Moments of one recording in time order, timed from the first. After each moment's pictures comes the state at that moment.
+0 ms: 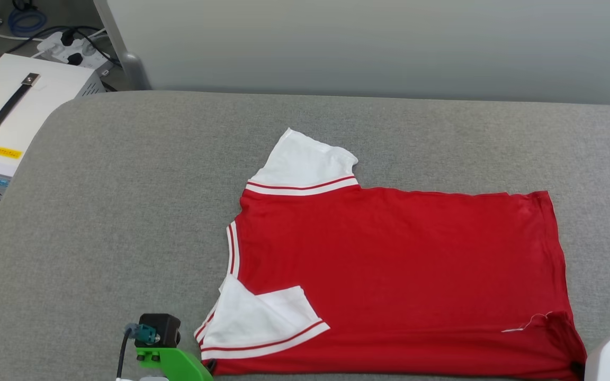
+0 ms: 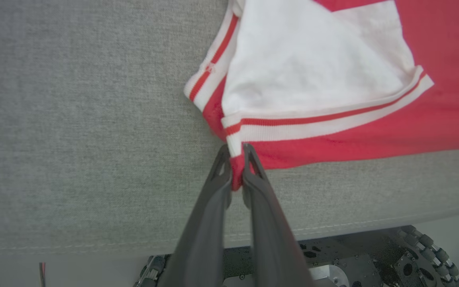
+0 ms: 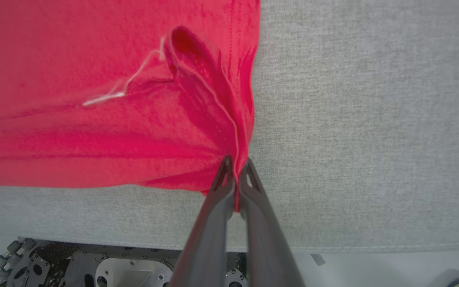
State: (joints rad) left arm -0.02 0.53 -0.61 0.04 -0.84 0.30 0.35; right arm 0.14 -0.19 -0.24 -0.07 0.34 0.13 0.89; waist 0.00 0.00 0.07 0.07
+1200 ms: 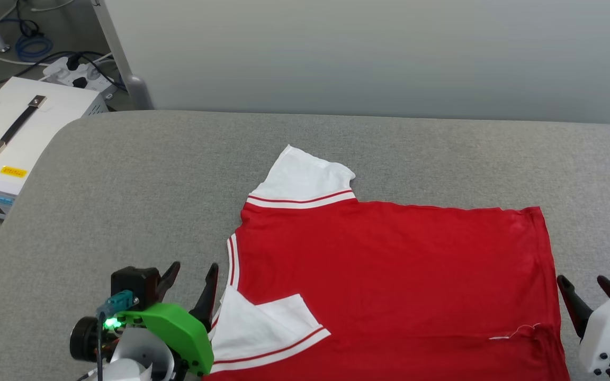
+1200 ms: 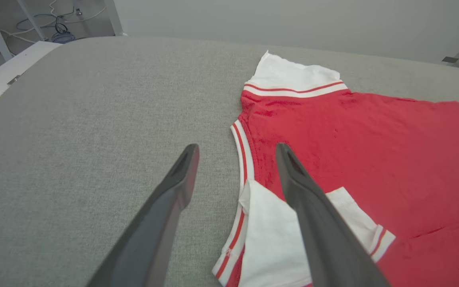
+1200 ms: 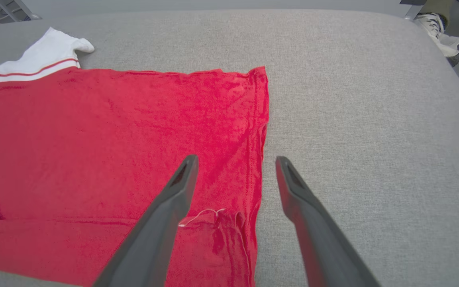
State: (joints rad) left arm -0.13 0.50 -0.56 0.07 -0.72 0.25 0.00; right arm 0.07 -0.24 -0.15 -0.12 0.33 0.13 0.55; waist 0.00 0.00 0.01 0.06
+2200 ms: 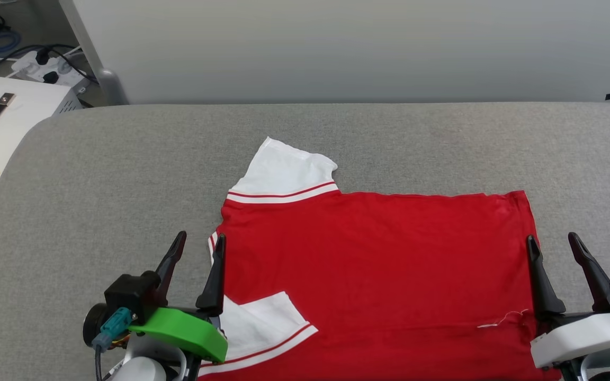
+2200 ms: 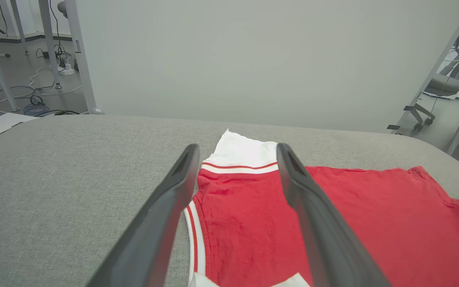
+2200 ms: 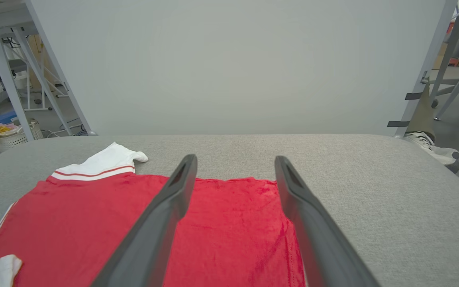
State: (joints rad) left arm -0.08 0.27 -0.32 0.11 -0.47 0.04 -0.26; right arm 0.07 -0.15 -0.04 -0.09 0.24 0.13 -0.11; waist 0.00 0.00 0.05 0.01
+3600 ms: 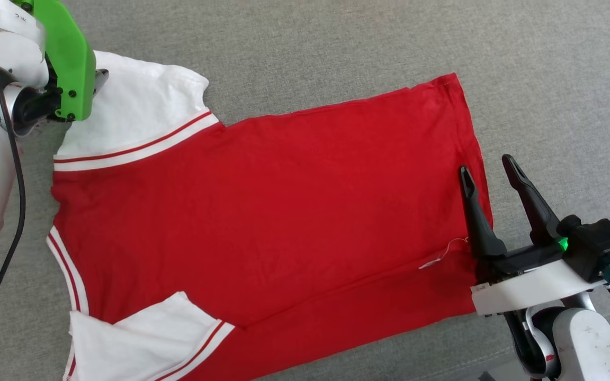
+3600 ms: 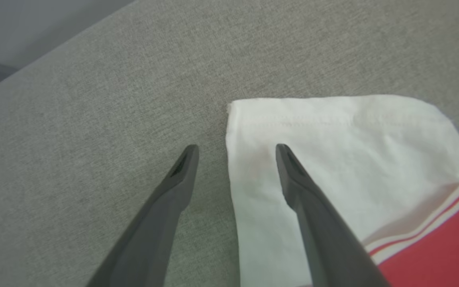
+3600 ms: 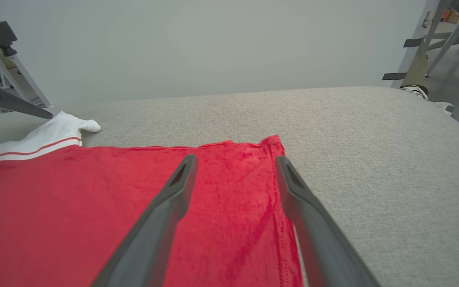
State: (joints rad) left arm -1.13 0.56 -0.59 0.68 -0.67 -0.13 0.77; right arm -0.13 -0.11 0.15 -0.13 0.25 0.13 -0.15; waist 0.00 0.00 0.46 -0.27
